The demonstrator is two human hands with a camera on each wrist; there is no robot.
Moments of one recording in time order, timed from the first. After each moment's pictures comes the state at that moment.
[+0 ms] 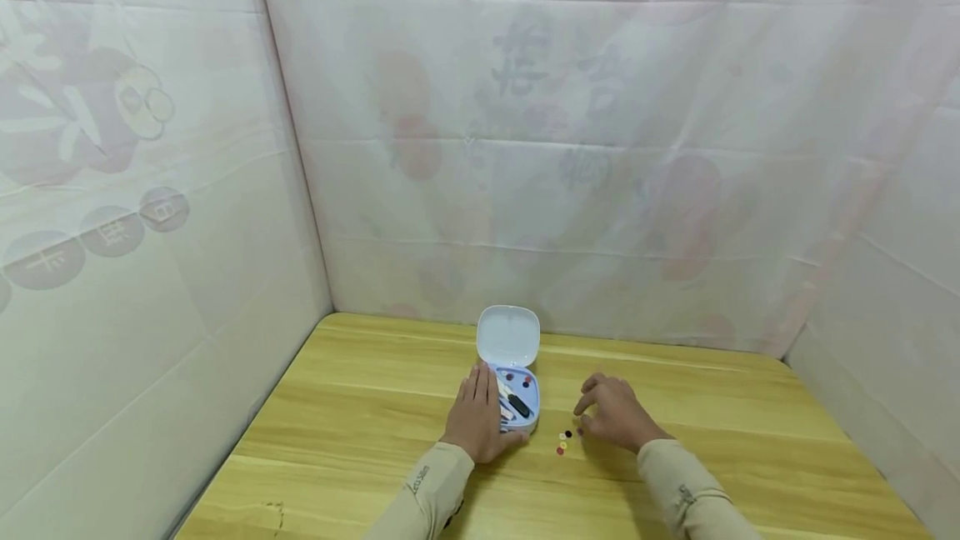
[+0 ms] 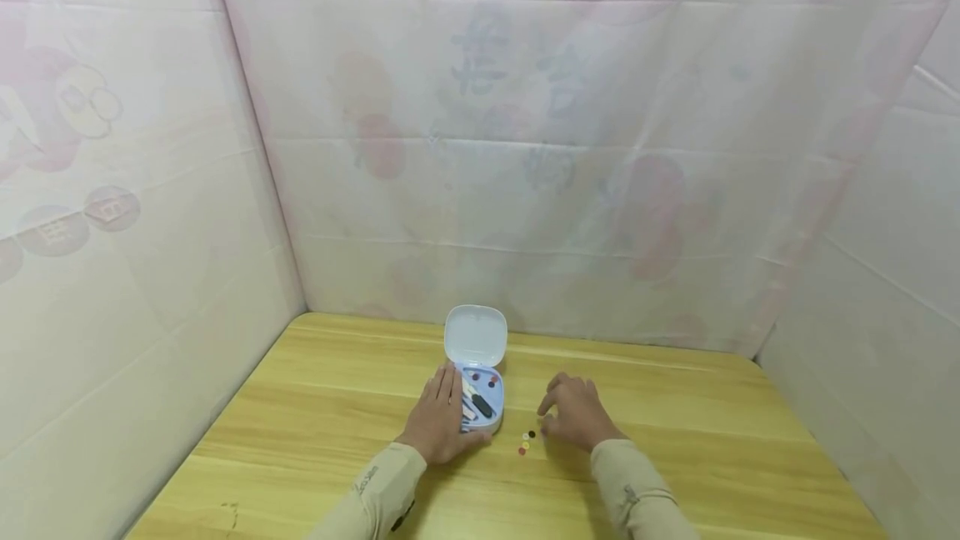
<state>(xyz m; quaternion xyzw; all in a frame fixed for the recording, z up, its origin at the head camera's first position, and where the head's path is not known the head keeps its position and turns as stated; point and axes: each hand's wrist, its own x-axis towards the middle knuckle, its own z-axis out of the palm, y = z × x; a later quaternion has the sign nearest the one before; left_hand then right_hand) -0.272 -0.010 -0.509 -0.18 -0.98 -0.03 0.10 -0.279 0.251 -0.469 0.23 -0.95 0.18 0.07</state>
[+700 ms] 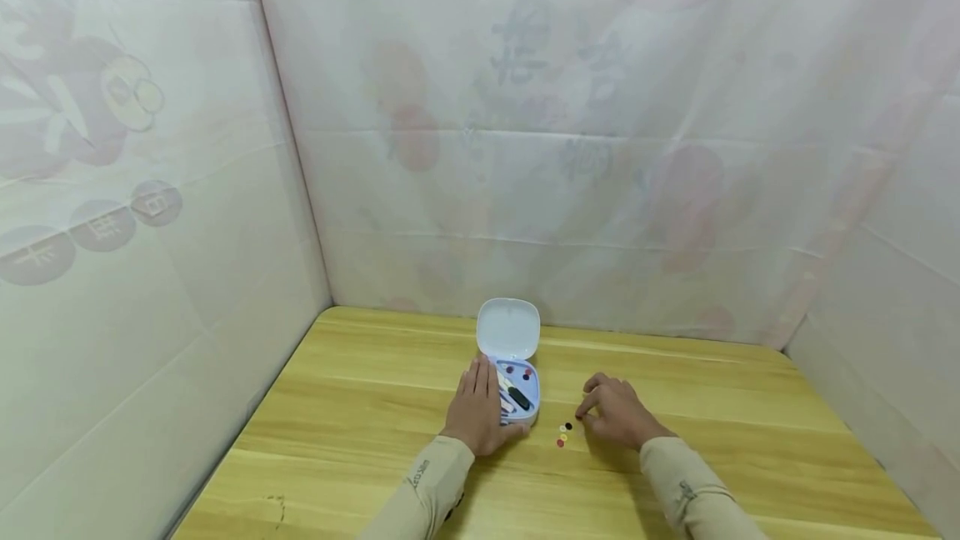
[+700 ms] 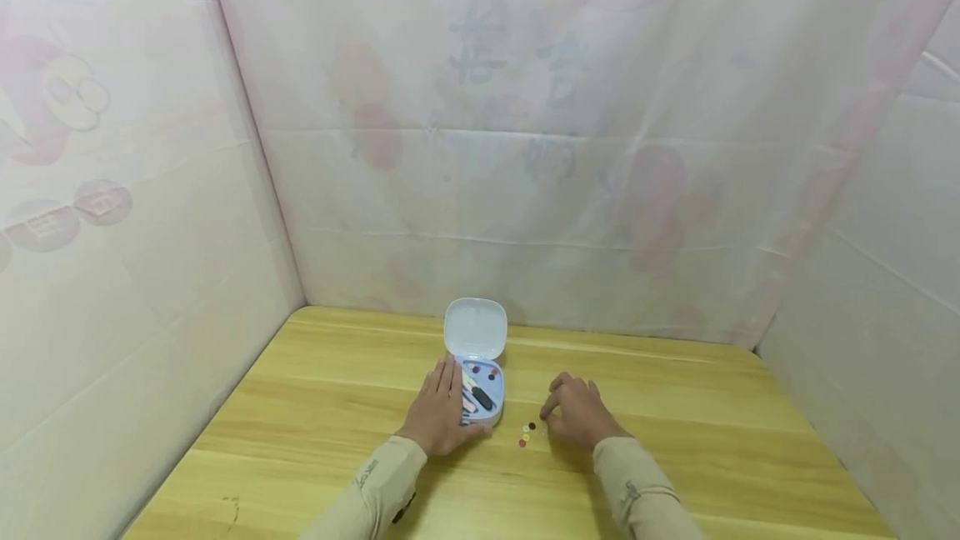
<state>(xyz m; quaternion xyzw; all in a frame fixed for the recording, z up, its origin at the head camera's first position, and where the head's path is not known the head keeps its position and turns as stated) -0.273 -0.009 -0.506 -0.18 -0.98 -0.03 0.09 -0.280 0.259 -0.483 0.24 -0.95 0.18 0.05</state>
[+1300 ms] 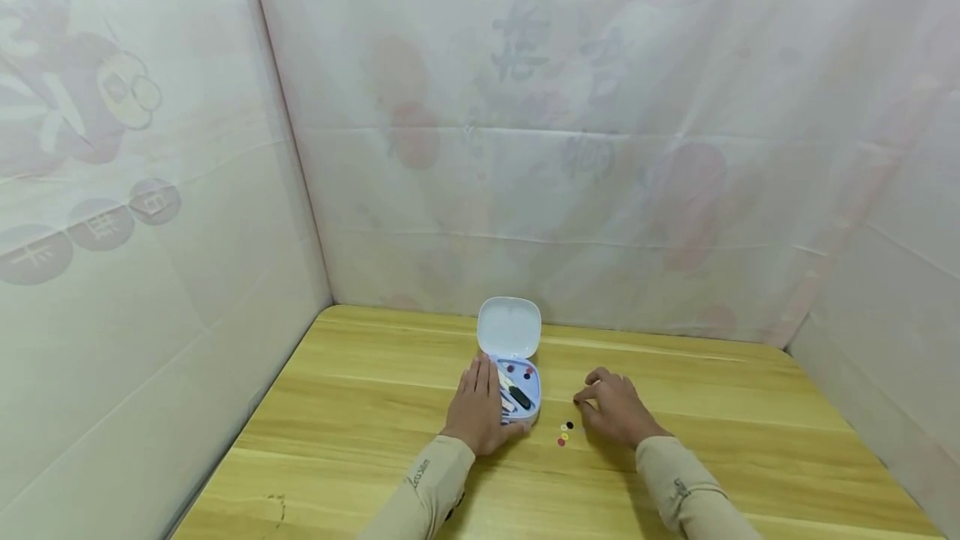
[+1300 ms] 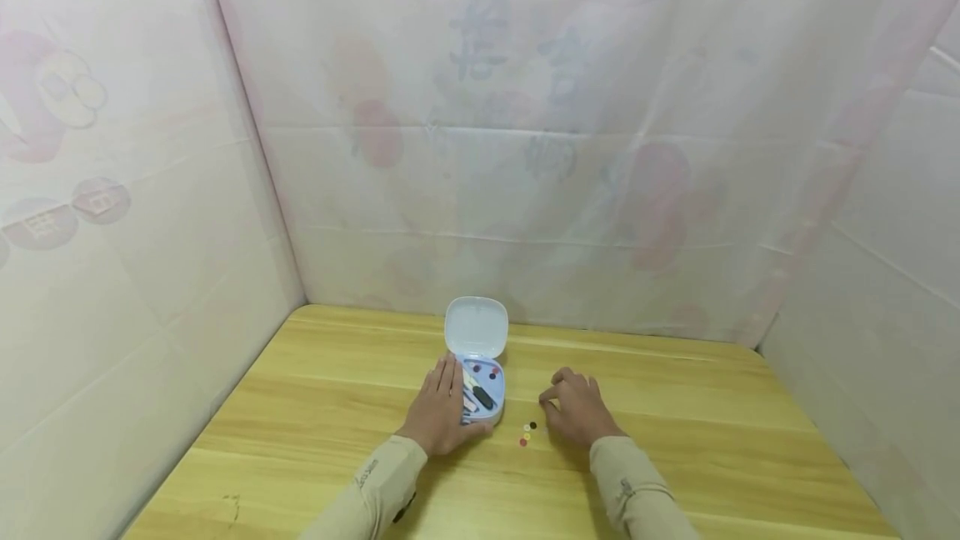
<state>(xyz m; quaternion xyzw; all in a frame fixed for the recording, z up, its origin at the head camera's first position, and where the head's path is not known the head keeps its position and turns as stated) -0.271 -0.009 -0.504 -0.18 -0.98 -0.03 0.09 -0.288 0.256 -0.494 0.22 -0.96 0.14 0.10</state>
